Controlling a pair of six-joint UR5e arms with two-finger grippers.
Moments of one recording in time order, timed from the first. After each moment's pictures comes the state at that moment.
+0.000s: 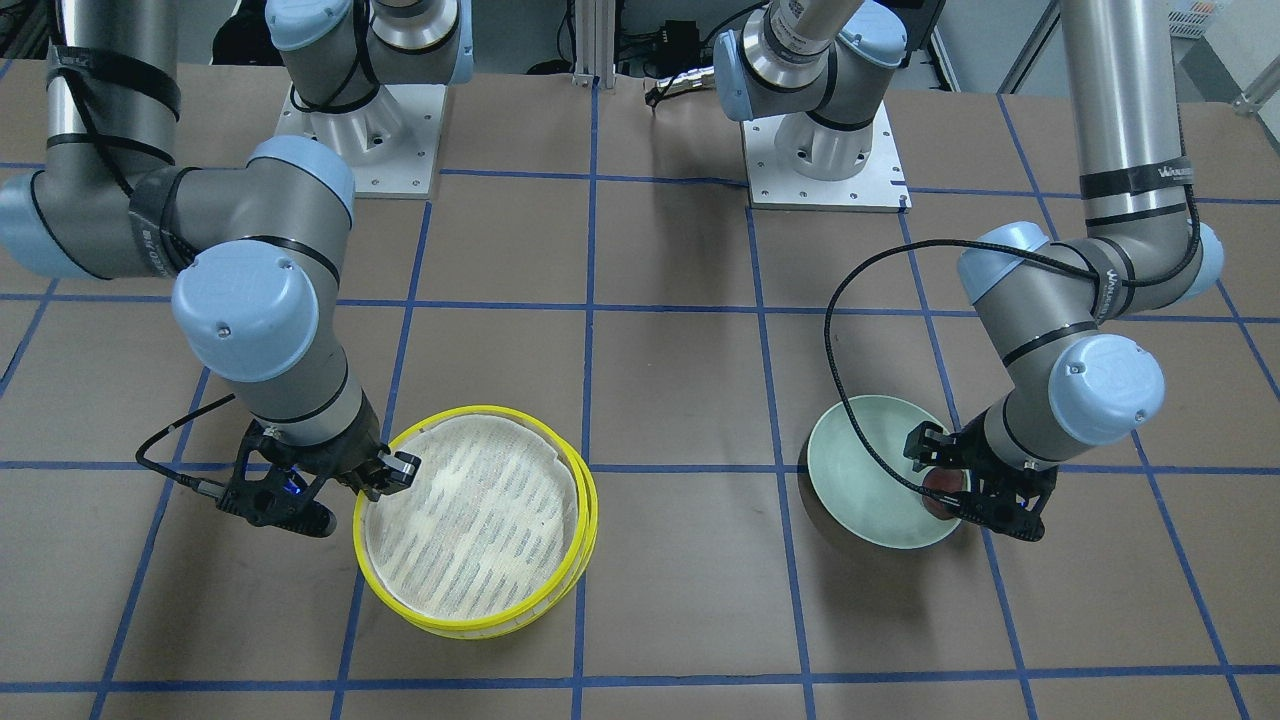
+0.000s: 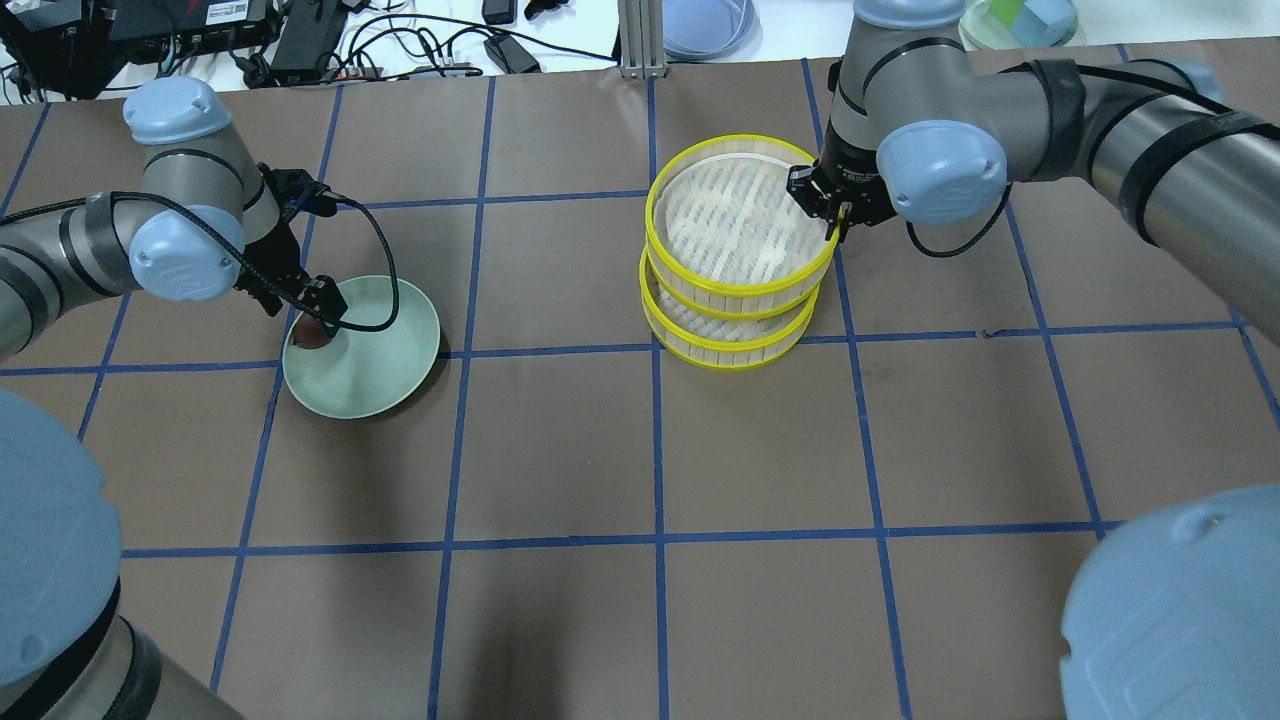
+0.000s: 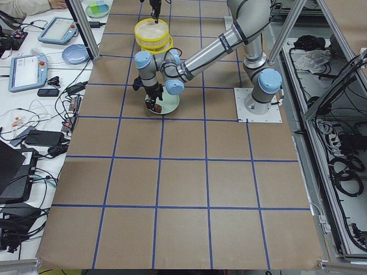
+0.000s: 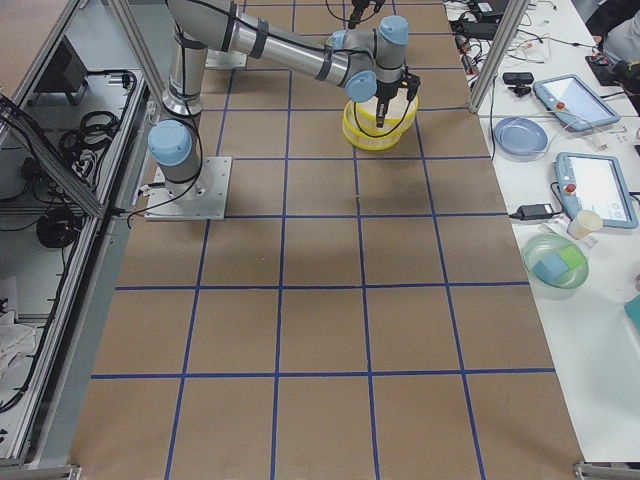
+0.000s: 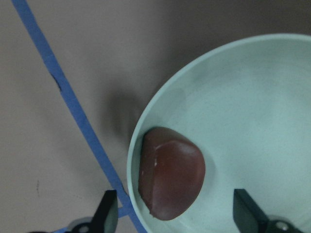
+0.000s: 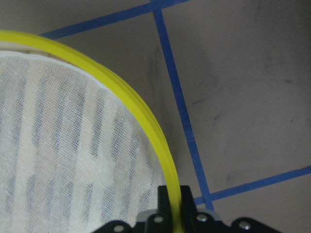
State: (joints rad) left arm -1.31 -2.02 -1.74 -1.06 1.68 0.62; right arm 1.63 -1.17 1.60 -2.03 -1.60 0.33
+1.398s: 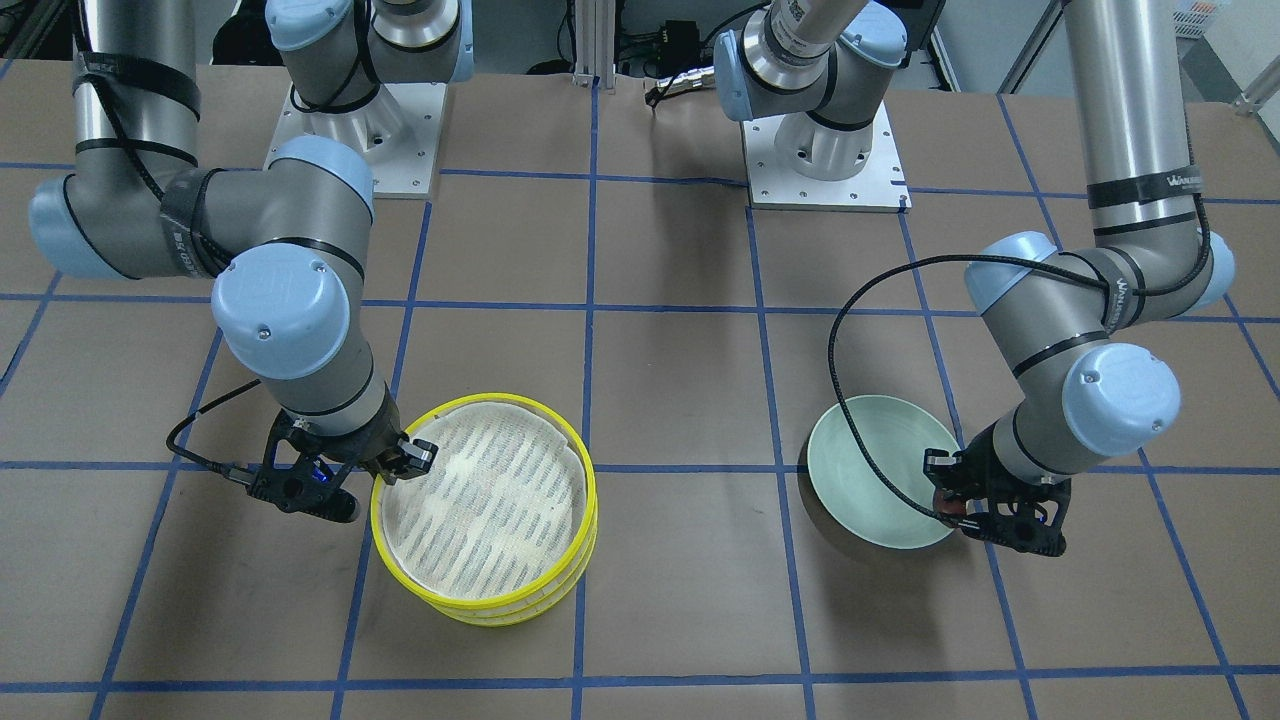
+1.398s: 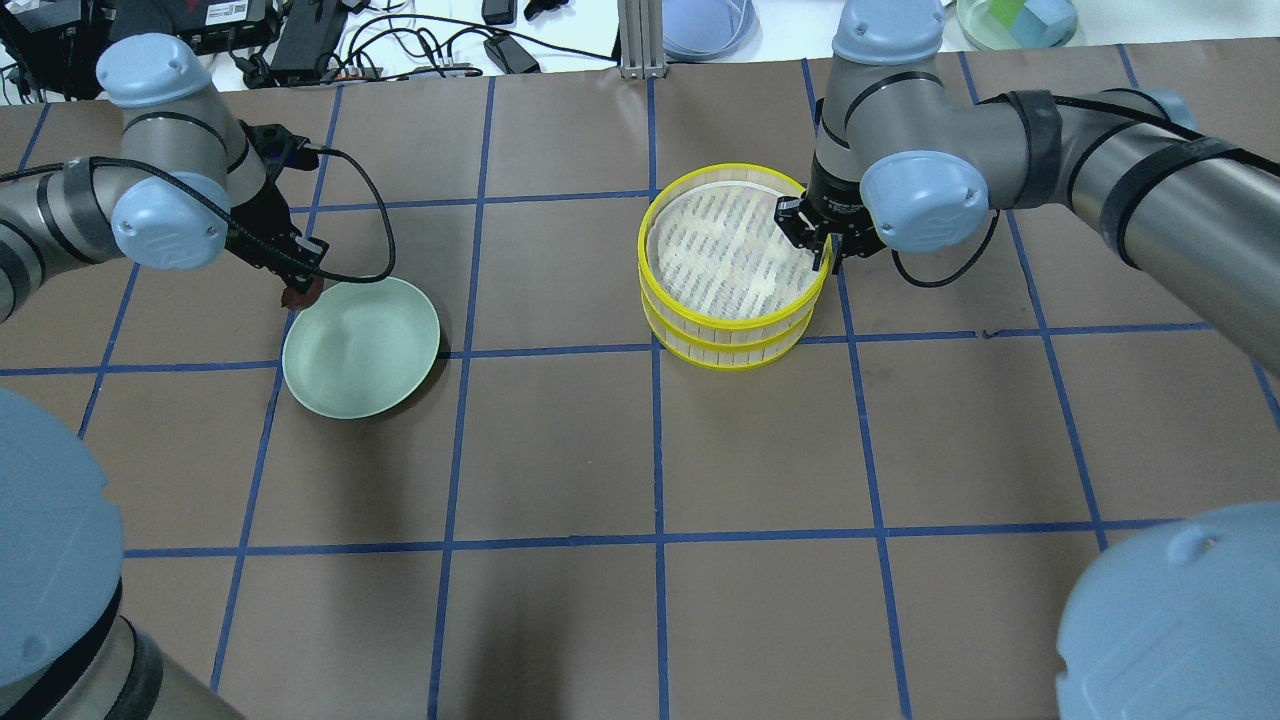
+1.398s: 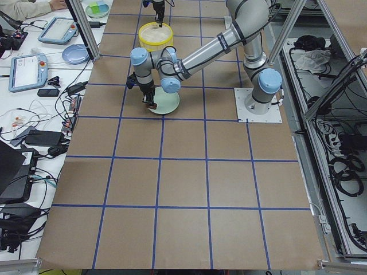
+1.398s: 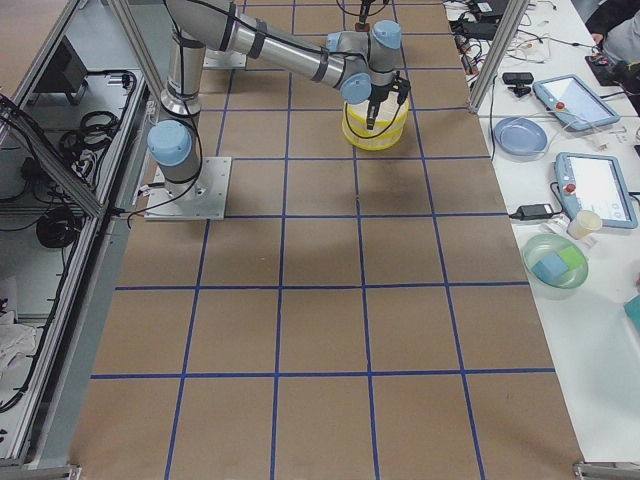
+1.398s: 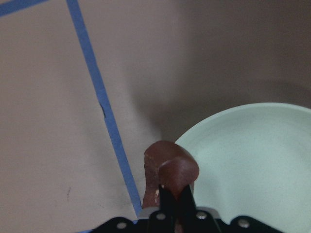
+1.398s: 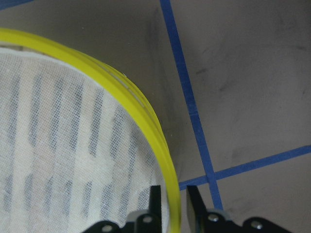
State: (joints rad) left arm -1.32 -2.00 -1.64 -1.07 1.67 0.48; right arm 1.65 -1.18 1.64 -2.02 -1.61 0.35
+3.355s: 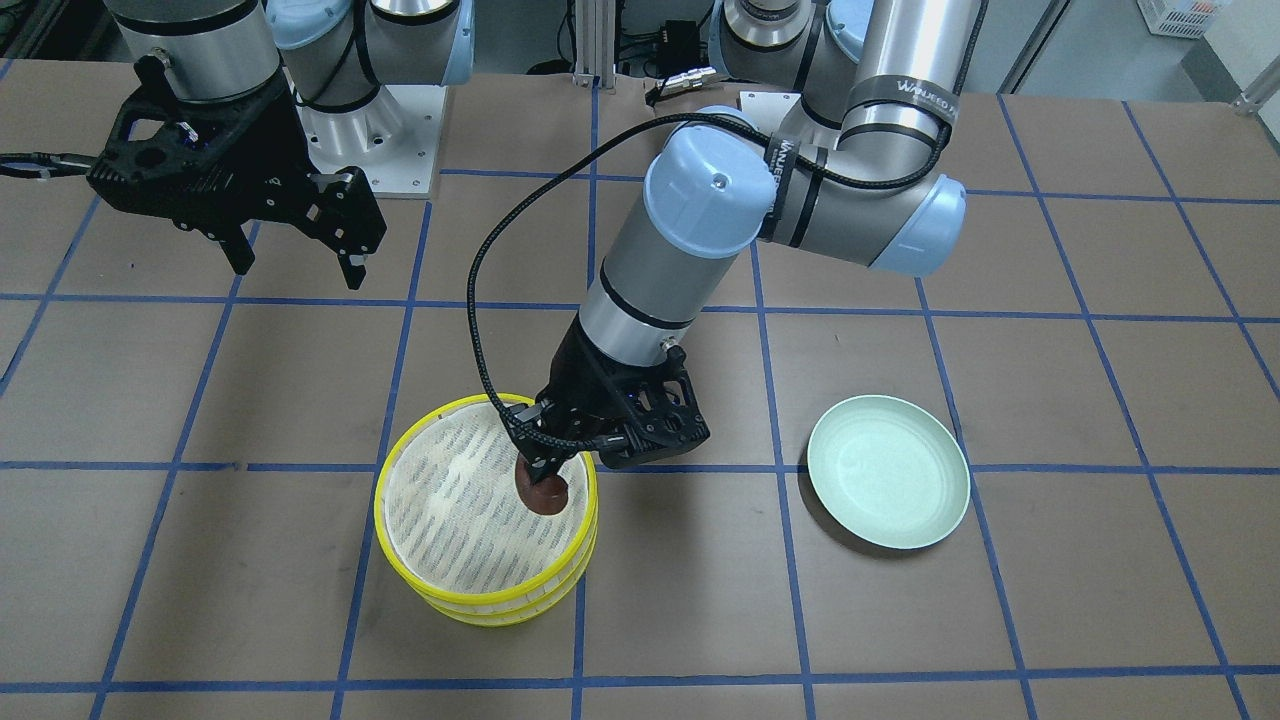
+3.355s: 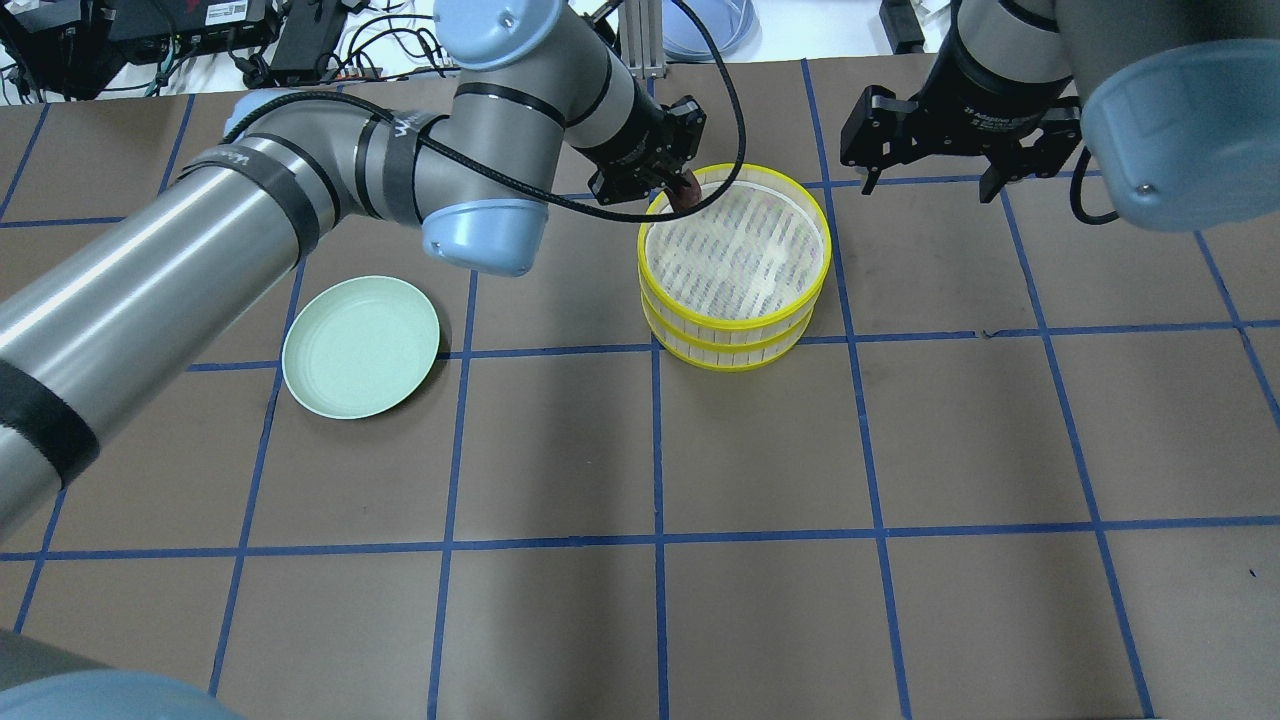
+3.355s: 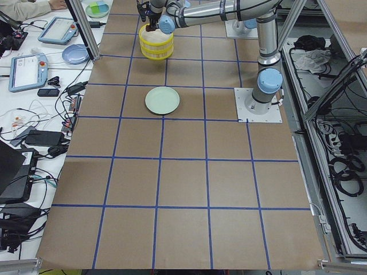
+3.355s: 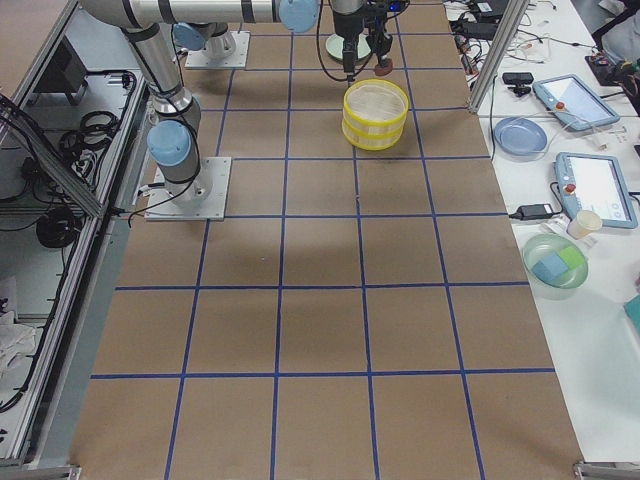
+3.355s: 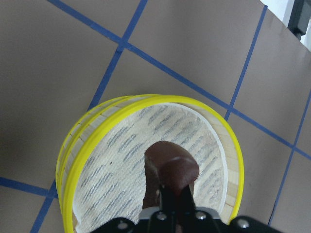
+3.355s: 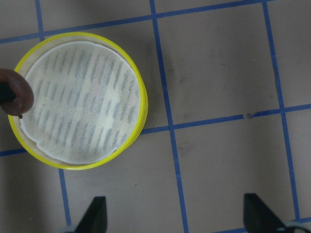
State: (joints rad) left arm -1.88 -1.99 -1.54 -0.80 1.28 -0.82; right arm 1.61 -1.59 1.60 -1.73 -1.59 0.18
